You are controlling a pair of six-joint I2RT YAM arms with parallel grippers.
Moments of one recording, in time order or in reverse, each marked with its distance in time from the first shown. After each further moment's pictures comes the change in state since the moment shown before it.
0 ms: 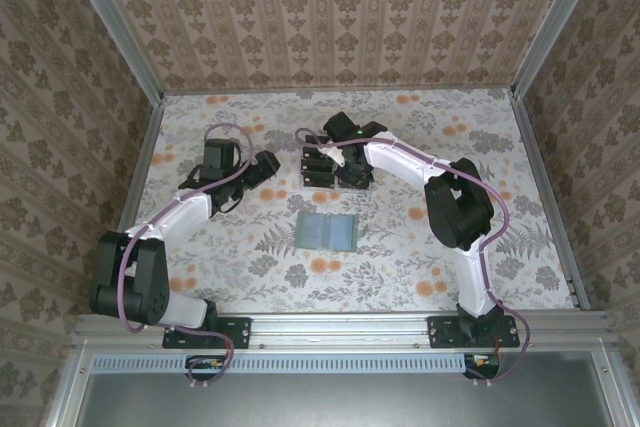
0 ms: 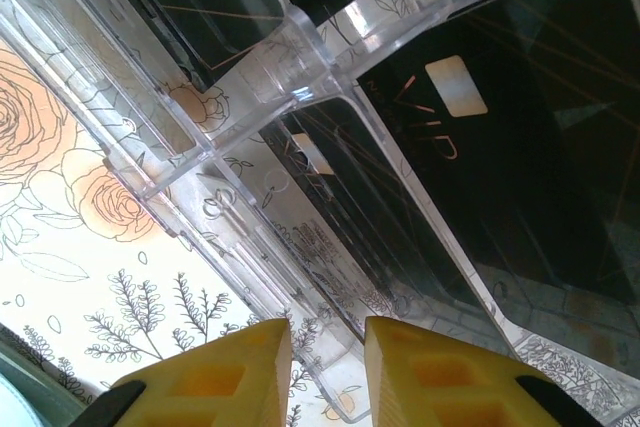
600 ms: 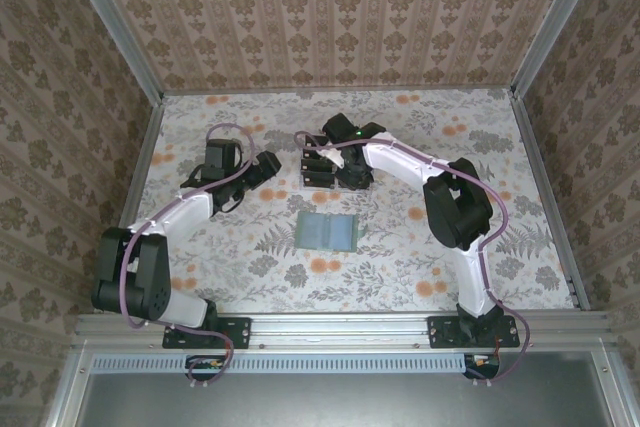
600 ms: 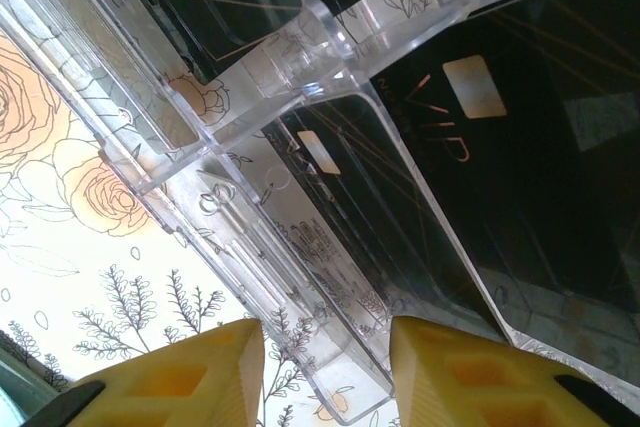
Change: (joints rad) left arm 0.000 0.026 0.000 0.018 0.011 0.000; right arm 0.006 0.006 -0.001 0.000 0.017 -0.031
